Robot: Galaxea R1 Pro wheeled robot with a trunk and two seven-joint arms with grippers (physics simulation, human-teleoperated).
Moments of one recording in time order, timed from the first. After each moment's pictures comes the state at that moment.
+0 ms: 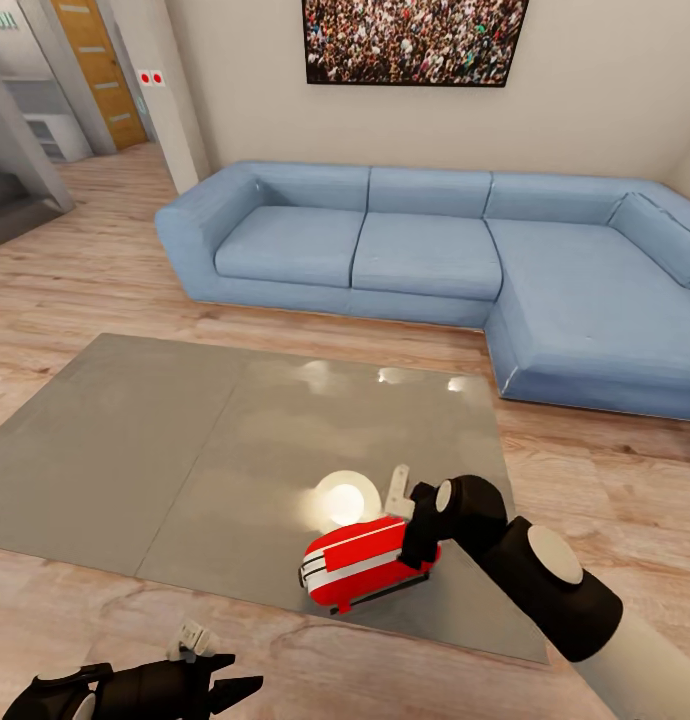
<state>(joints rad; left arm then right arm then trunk) 0.00 0.23 0.02 -1.49 0.17 0.77 -0.95 -0.70 -0.22 0.70 -1.54 0.85 0.95 1.14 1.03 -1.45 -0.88</state>
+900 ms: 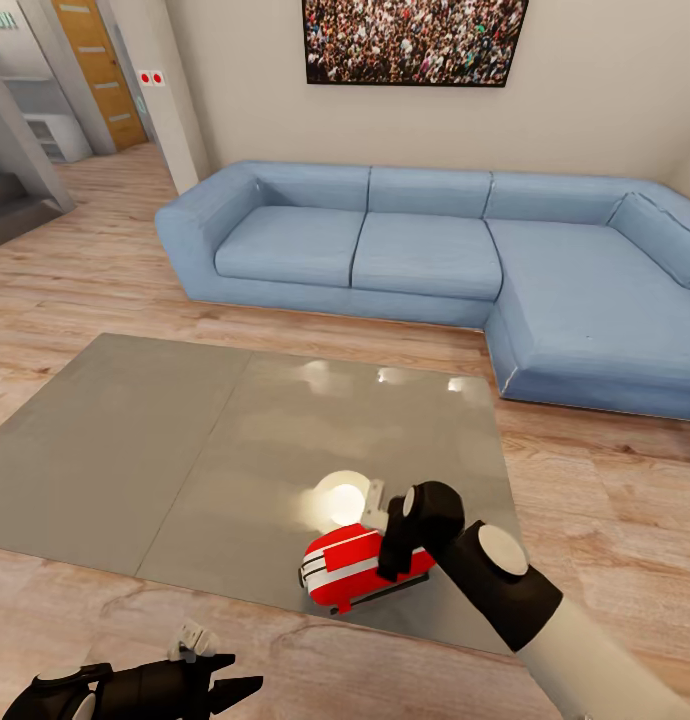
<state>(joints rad) 0.00 0.23 0.02 -1.49 0.17 0.77 -0.95 -0.70 -0.07 0.66 -1.31 0.91 0.84 1.14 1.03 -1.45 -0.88</state>
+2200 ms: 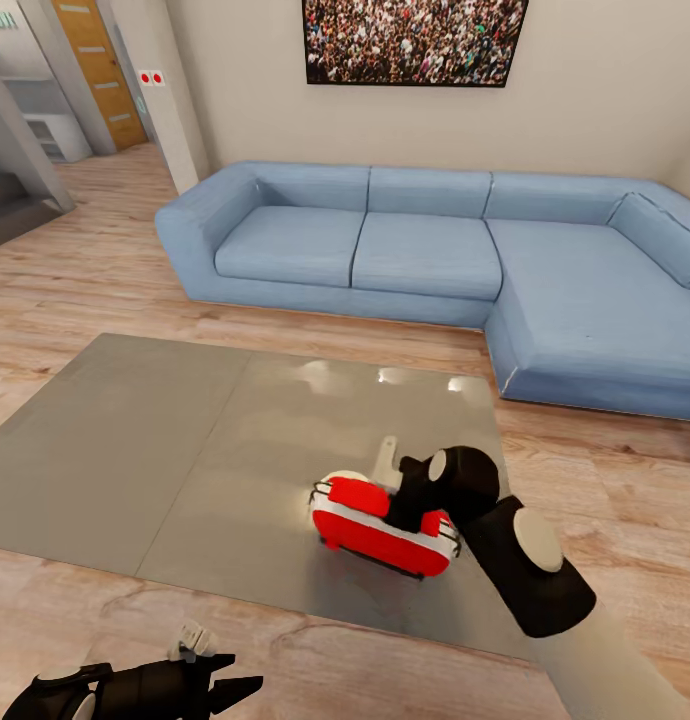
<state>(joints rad) 0.00 0.23 0.02 -1.49 0.17 0.77 -0.95 -0.70 -0.05 0.48 -1.56 1.11 0.80 1.34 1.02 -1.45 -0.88</state>
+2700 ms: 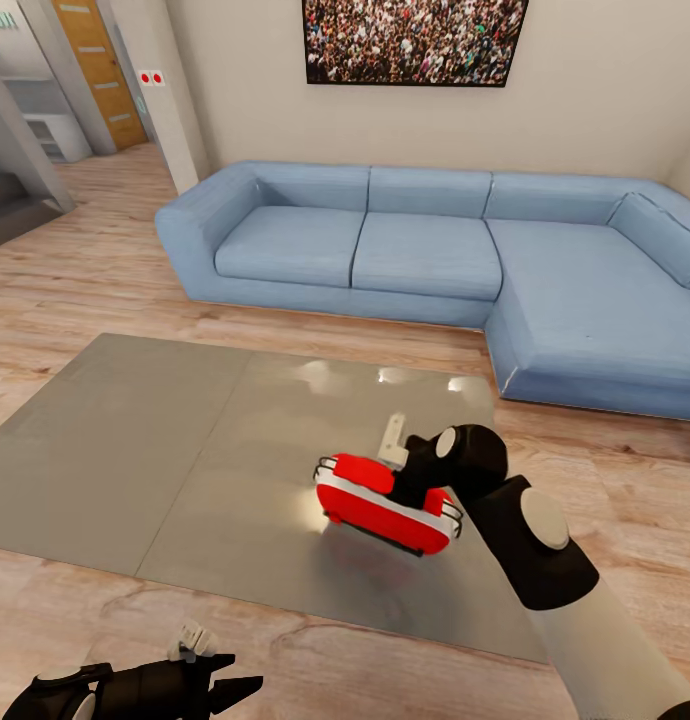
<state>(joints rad) 0.00 0.23 0.02 -1.49 0.17 0.77 -0.95 -0.76 -0.05 0.44 -1.56 1.11 0.81 1.35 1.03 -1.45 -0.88</state>
